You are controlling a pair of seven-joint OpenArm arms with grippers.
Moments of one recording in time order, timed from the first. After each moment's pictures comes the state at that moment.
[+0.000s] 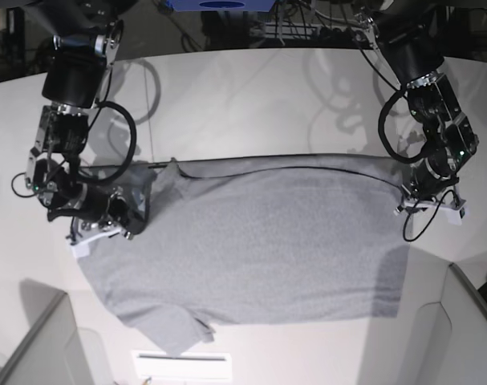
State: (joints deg) left arm -5.5 -10.4 -32.7 82.0 -31.0 -2.7 52.8; right arm 13.9 8.0 17.3 77.4 46.3 0.0 -66.4
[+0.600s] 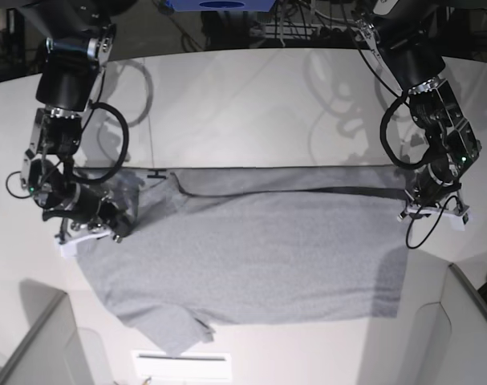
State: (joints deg) left arm -7.4 -10.4 -33.1 81.6 -29.6 -2.7 52.8; right arm 14.6 10.4 17.2 73.2 46.5 -0.1 -60.5
